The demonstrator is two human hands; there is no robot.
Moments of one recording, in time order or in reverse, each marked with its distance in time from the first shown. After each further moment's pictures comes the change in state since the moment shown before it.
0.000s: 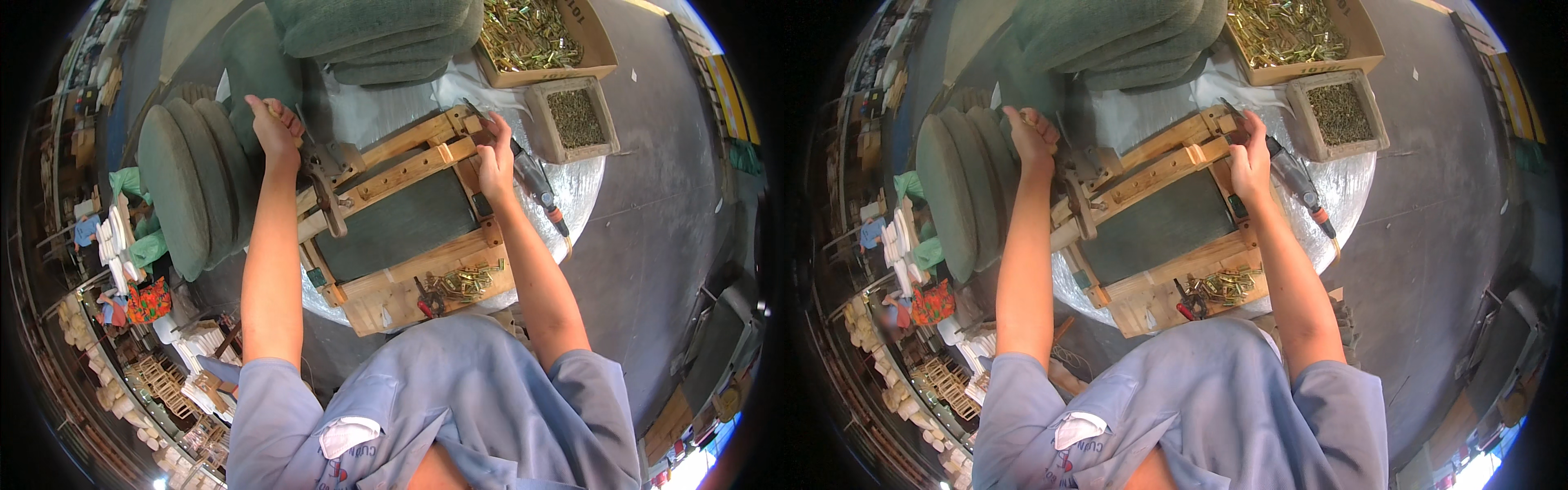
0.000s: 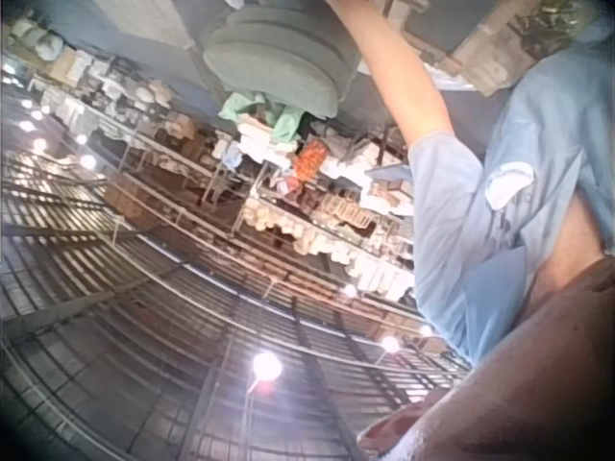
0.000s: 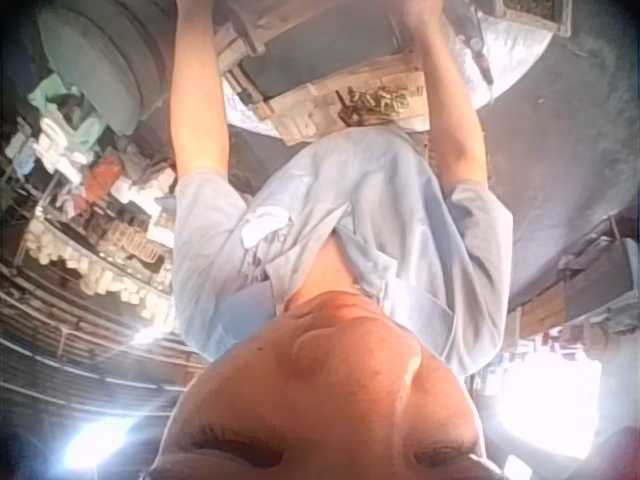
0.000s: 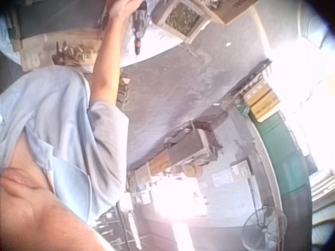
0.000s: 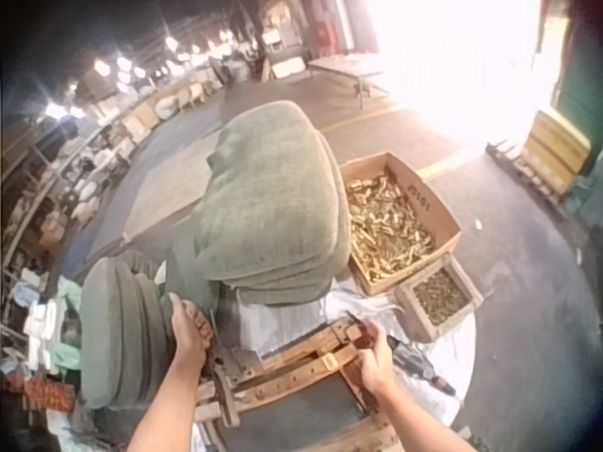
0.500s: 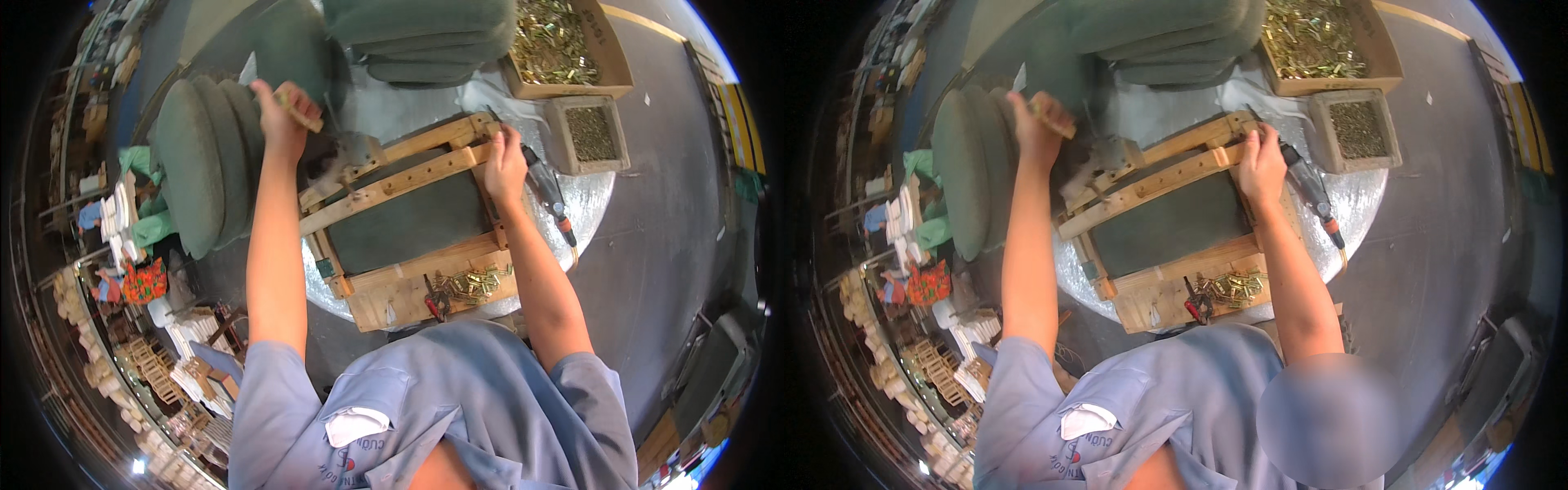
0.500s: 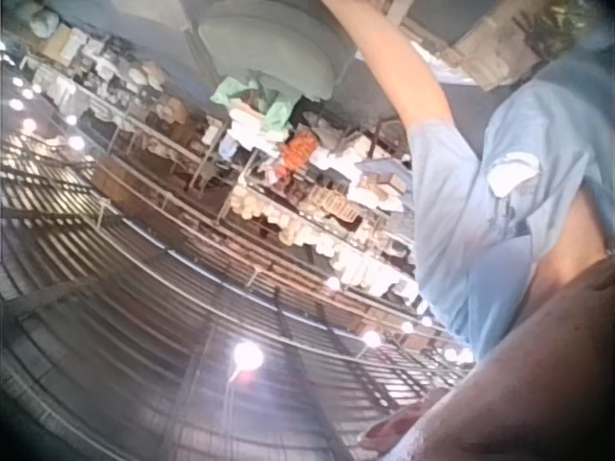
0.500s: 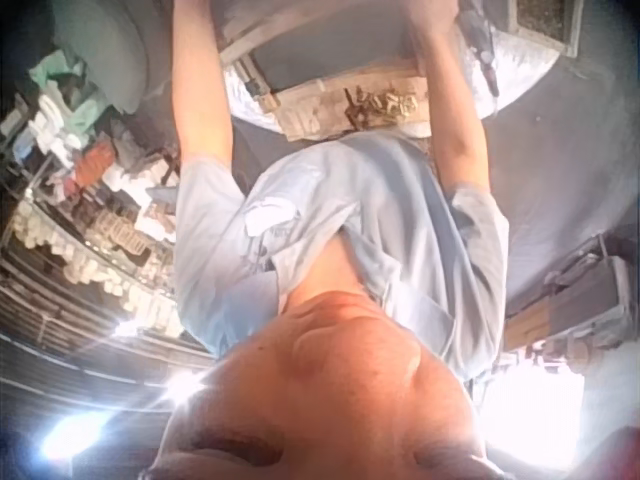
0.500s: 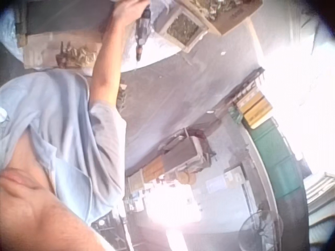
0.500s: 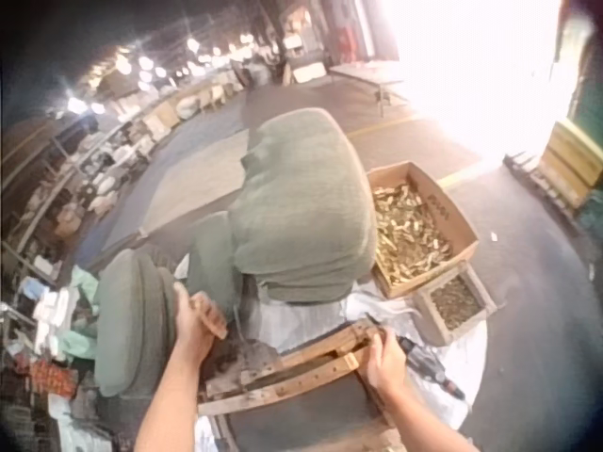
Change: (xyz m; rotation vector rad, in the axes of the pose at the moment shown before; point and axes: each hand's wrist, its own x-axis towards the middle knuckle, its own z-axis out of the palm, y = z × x) left_hand 0.003 0.030 -0.026 -0.031 -0.320 -0.009; right_hand 0.000 -0.018 0.018 -0.505 0.162 -0.010
